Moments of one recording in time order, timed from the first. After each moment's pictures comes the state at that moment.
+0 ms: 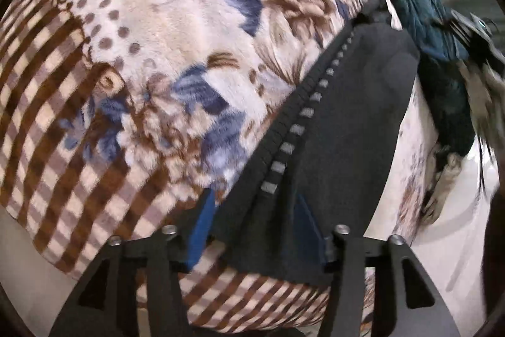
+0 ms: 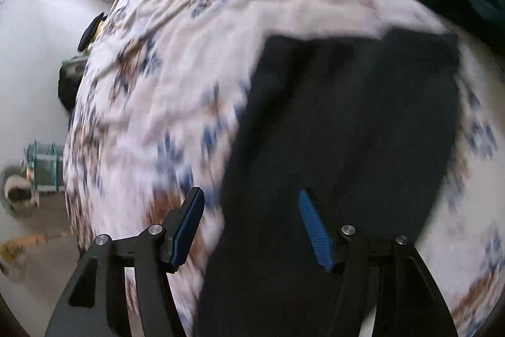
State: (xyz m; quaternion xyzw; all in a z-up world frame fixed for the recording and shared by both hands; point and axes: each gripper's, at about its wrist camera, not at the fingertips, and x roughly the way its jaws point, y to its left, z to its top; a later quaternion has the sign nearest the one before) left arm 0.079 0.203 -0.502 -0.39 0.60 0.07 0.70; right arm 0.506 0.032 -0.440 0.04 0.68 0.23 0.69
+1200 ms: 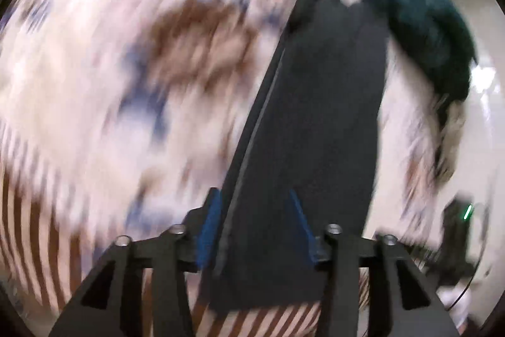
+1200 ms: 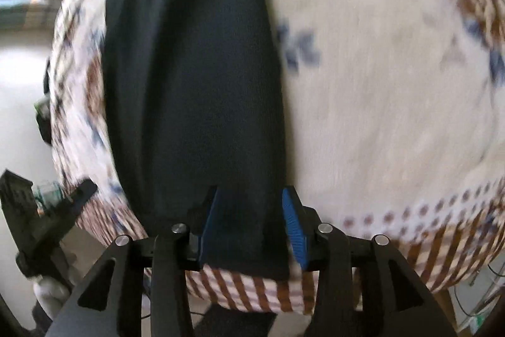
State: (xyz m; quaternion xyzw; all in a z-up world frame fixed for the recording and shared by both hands) left arm 0.203 0.217 -0.452 -0.28 0.61 -0.03 0.74; right arm 0.214 -0.149 -0.505 0.20 0.74 0.08 0.64
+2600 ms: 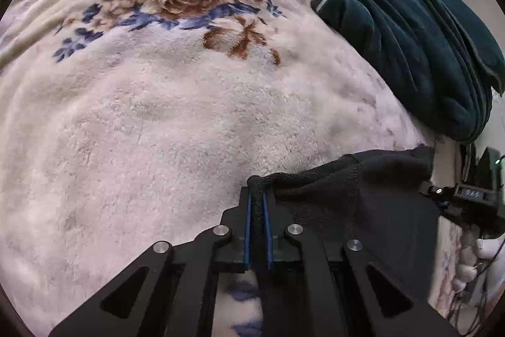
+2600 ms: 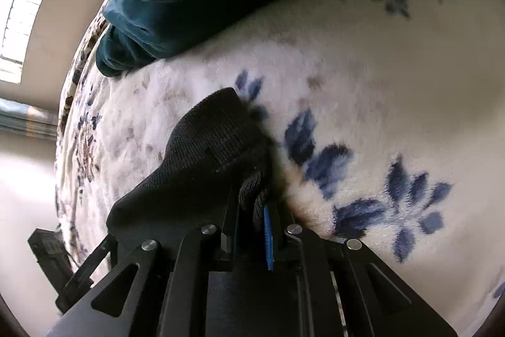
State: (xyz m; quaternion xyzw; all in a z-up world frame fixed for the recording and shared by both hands) left arm 0.575 0.212 -0.544 -0.19 0.56 -0.10 0.80; right arm 0.620 -0.202 -0.557 0.28 0.60 0.01 0.74
